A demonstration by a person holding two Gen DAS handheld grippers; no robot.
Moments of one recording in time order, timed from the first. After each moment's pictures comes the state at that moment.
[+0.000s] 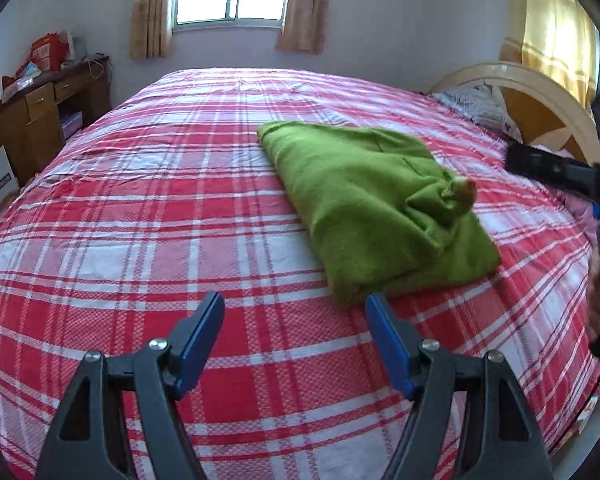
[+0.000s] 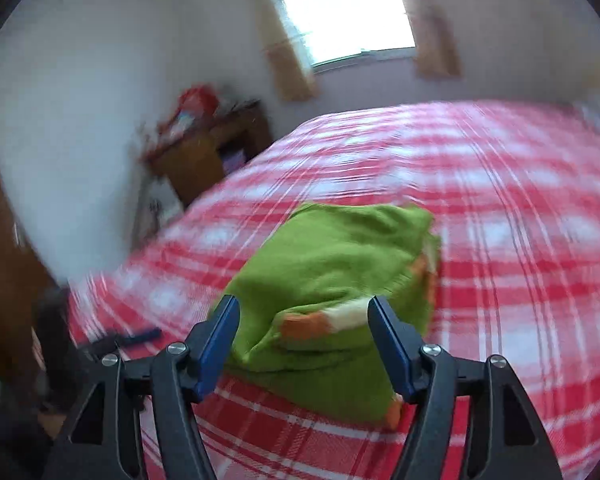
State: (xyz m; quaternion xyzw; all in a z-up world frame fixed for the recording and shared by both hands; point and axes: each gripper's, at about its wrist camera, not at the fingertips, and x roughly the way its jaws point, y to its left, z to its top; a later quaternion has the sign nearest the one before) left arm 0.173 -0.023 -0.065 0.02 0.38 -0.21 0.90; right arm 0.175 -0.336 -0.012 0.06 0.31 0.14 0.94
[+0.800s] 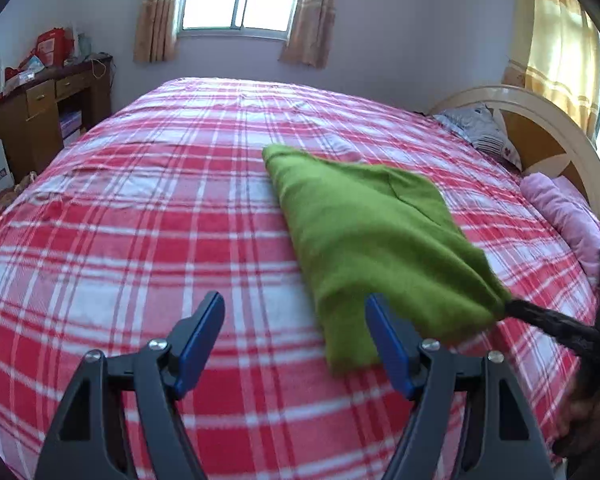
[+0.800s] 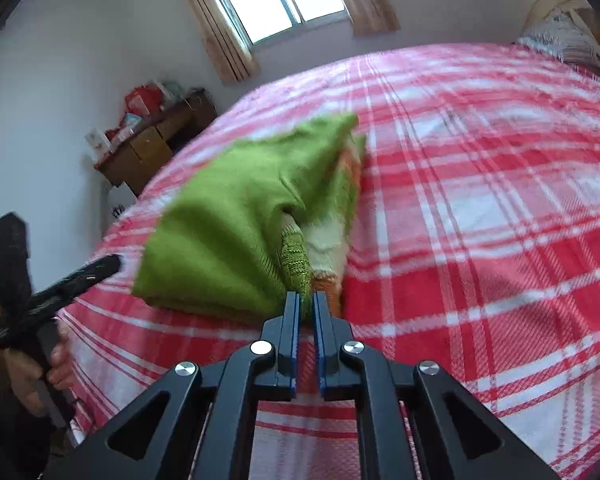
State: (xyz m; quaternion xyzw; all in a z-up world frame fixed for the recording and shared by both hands) left arm 0.212 -0.023 -0.047 -0.02 0.36 -0.21 0.91; right arm 0.125 -0.403 -0.088 0.17 0.35 0.06 0.92
